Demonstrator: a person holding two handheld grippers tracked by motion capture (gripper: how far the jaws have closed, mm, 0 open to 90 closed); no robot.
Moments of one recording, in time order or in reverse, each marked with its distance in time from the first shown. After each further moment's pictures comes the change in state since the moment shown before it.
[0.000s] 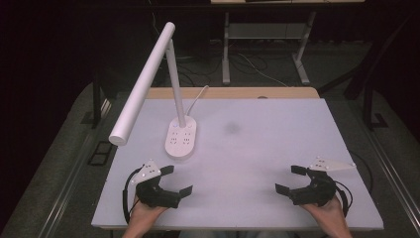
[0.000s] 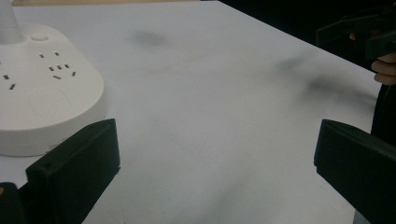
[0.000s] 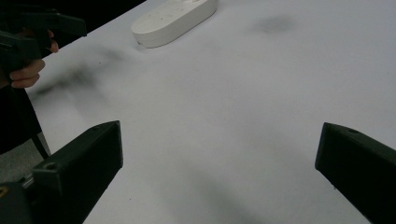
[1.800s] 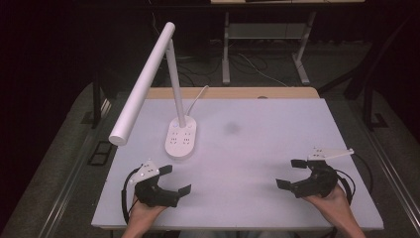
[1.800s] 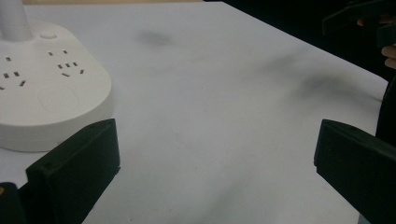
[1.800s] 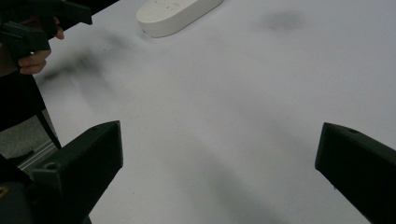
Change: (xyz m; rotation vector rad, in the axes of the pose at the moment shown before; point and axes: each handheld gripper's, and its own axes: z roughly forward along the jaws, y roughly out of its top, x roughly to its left) left arm 0.003 -0.001 -0.002 -0.008 0.018 -0.016; right arm -0.003 0.031 -0.003 0.096 0.025 -0.041
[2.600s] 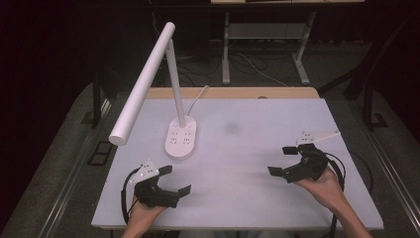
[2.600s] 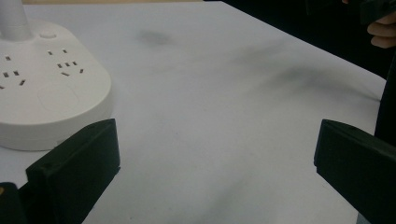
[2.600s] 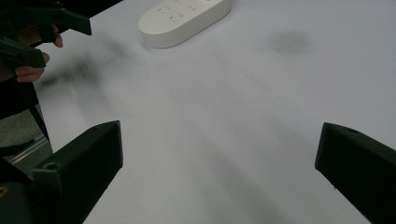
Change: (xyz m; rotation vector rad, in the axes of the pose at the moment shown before) left arm 0.000 -0.001 0.000 0.004 -0.004 0.001; right arm -0.005 0.041 0.017 0.049 0.024 -0.047
